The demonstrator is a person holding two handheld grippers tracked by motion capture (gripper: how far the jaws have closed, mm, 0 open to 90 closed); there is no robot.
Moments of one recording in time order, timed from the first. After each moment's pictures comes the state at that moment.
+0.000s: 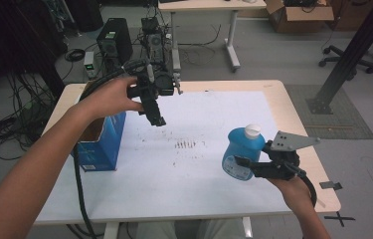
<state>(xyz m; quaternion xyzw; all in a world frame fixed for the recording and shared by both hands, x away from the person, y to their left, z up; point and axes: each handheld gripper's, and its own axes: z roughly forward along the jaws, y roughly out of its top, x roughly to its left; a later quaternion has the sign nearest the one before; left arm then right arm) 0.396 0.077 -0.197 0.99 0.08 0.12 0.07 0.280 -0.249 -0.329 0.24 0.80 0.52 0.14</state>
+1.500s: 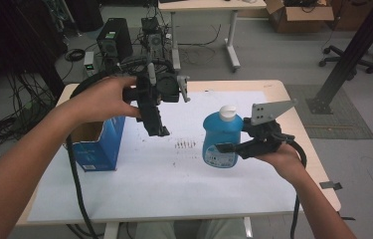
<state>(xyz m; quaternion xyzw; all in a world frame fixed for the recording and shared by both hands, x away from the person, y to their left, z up) 0.337 0.063 -0.153 0.99 0.02 0.11 0.09 0.322 -0.201 -0.271 0.10 0.85 0.52 0.05</state>
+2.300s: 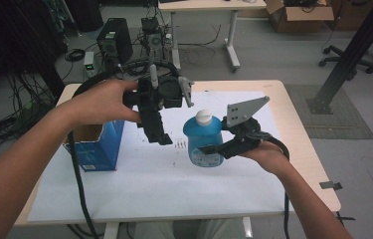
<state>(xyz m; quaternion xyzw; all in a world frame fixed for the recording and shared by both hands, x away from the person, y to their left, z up) 0.322 0.057 -0.145 0.99 -0.01 0.06 0.11 0.331 -0.159 -0.272 0.04 0.87 0.49 0.05</state>
